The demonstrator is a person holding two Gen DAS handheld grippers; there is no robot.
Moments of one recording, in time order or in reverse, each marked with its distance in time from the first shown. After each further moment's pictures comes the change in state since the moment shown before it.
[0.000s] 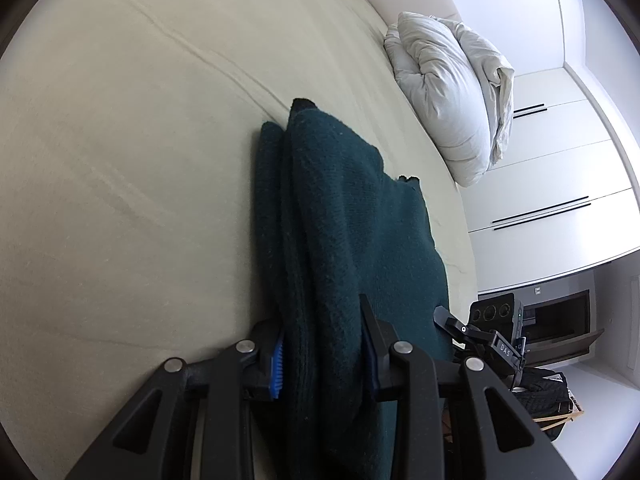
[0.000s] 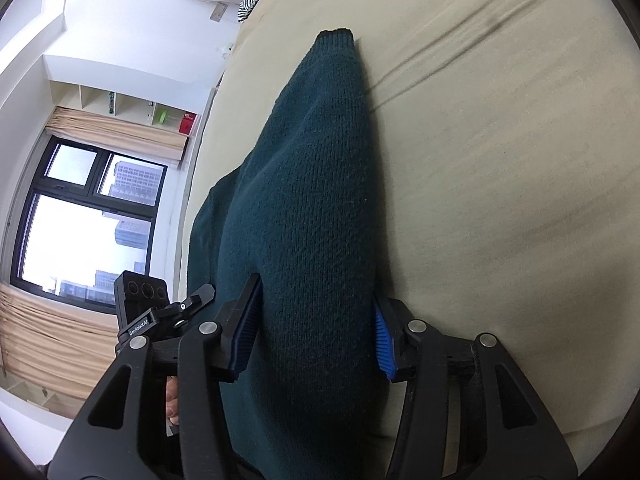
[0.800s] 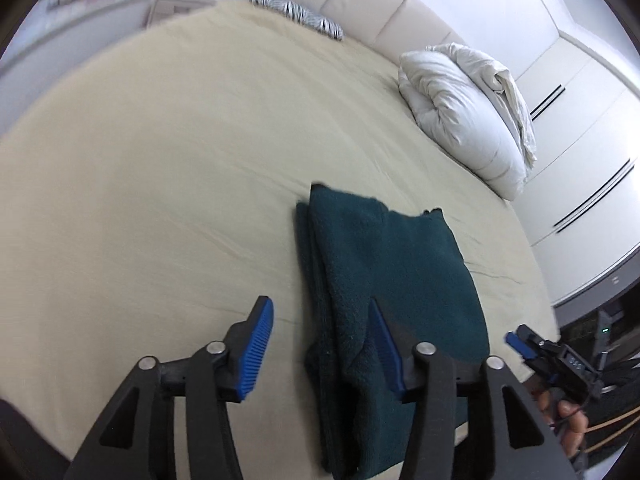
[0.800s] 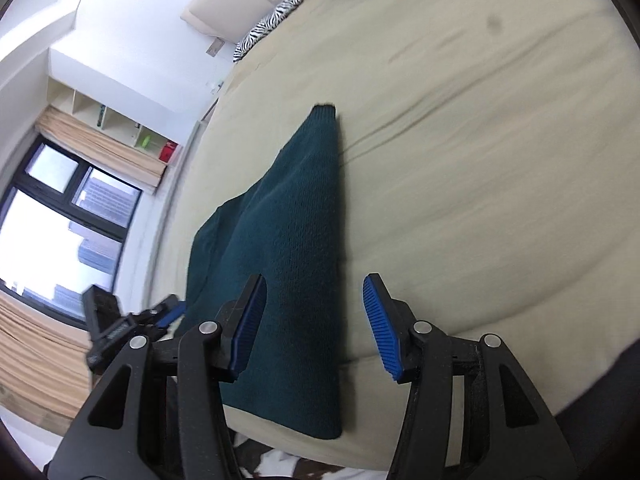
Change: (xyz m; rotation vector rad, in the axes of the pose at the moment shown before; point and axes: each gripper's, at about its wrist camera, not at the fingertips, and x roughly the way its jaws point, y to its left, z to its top) left arm -0.073 -0.061 -0.034 0.224 -0.278 0.350; right arm -0.095 0.031 -0.038 -0.146 -0.226 -0.215
